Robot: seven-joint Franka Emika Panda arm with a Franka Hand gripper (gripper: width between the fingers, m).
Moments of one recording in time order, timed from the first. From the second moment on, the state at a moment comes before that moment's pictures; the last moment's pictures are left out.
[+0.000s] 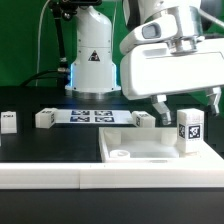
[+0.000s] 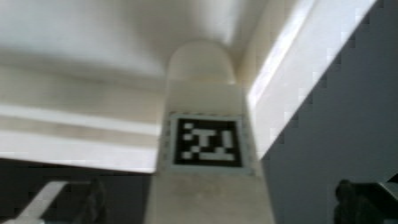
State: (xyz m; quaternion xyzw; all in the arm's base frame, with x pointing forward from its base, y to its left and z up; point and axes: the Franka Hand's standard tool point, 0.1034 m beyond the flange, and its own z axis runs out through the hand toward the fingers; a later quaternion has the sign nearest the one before) arm 0.607 0.121 0.085 -0.98 -0.13 -0.16 0.06
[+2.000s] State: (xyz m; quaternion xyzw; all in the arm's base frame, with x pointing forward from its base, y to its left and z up) arm 0.617 0.114 0.085 -1.00 -0.01 -0.02 0.08
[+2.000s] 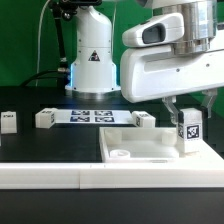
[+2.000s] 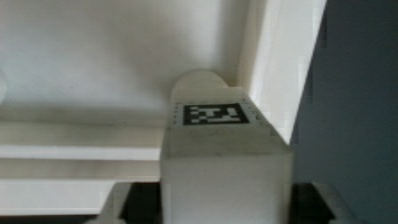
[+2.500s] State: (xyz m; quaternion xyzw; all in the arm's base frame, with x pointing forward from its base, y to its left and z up) arm 0.618 0.113 0.083 -0.97 0.24 -0.01 0.07
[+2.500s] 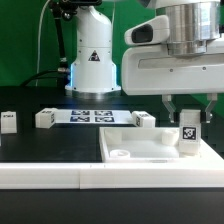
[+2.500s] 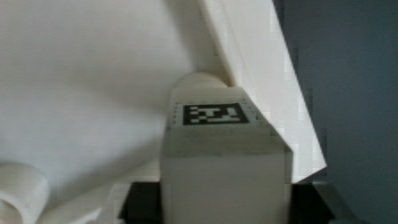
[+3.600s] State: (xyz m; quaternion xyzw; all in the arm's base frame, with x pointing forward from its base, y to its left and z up) arm 0.618 0.112 0.081 -0.98 0.21 -0.02 0.05
